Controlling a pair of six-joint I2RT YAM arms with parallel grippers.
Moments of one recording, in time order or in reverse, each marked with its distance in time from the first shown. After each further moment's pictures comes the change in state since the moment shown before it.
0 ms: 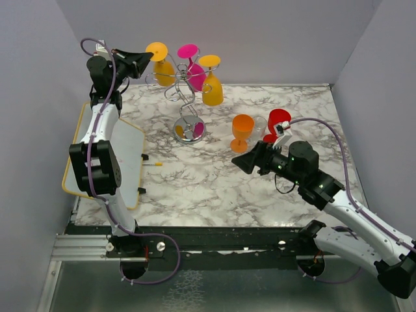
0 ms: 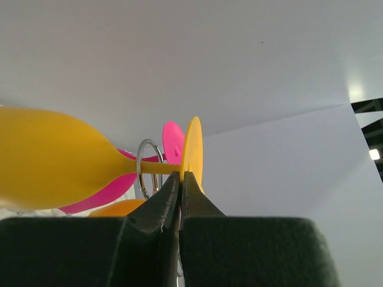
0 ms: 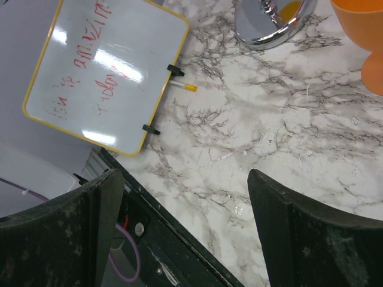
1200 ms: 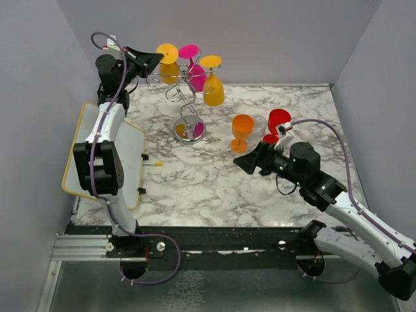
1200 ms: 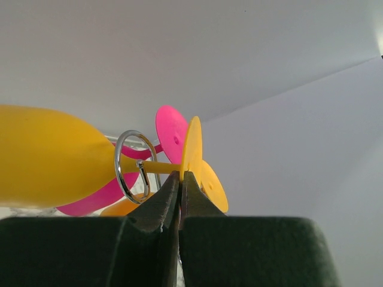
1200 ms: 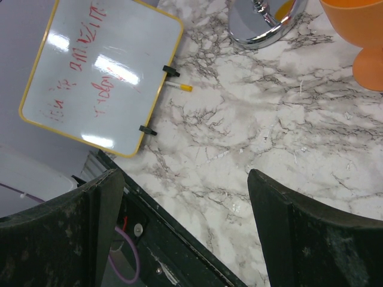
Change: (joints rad) left arm -0.071 0.000 0.011 0.003 0.010 0.169; right arm 0.000 -0.024 0.000 -0.030 0.030 0.008
